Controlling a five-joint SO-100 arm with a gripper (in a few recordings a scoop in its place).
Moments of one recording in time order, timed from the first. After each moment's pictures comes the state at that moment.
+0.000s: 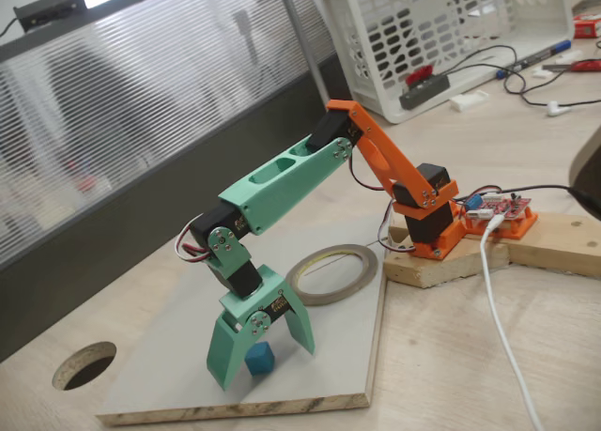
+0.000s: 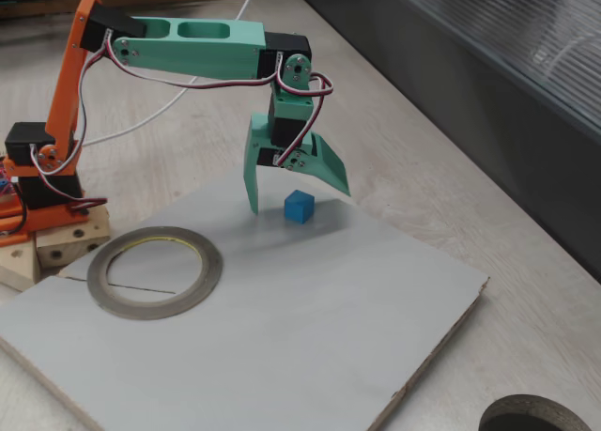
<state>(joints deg) -38.1 63.5 72.0 94.3 101.0</state>
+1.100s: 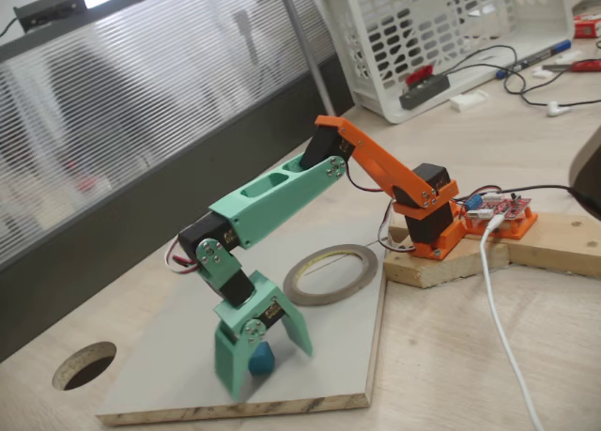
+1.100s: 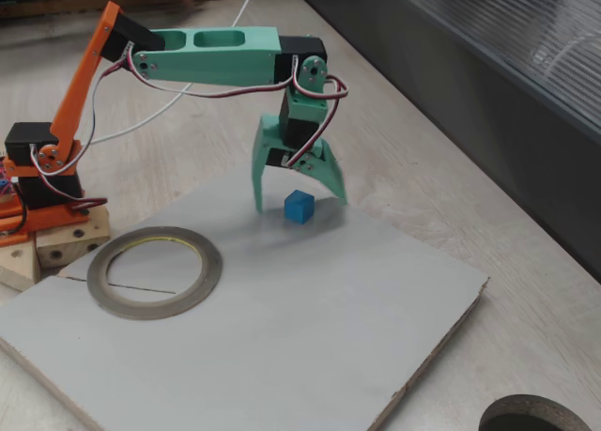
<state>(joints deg) -38.1 54.7 59.9 102.1 101.0</state>
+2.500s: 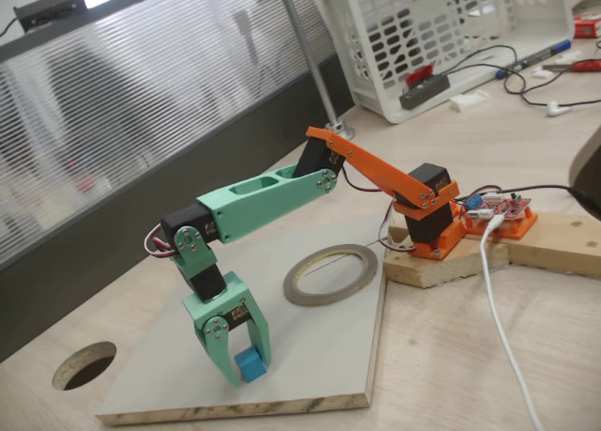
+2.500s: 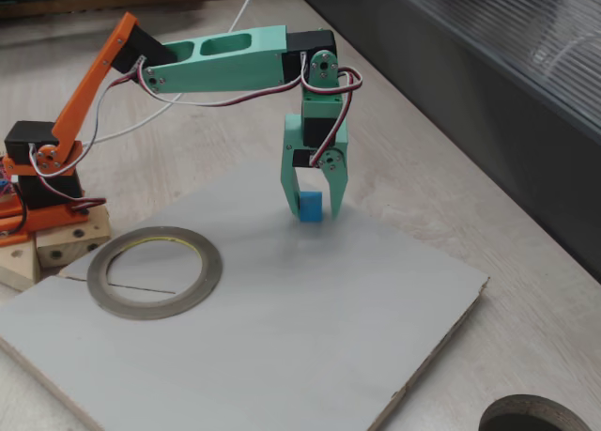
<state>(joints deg) -34.7 49.6 44.6 99.3 101.0</state>
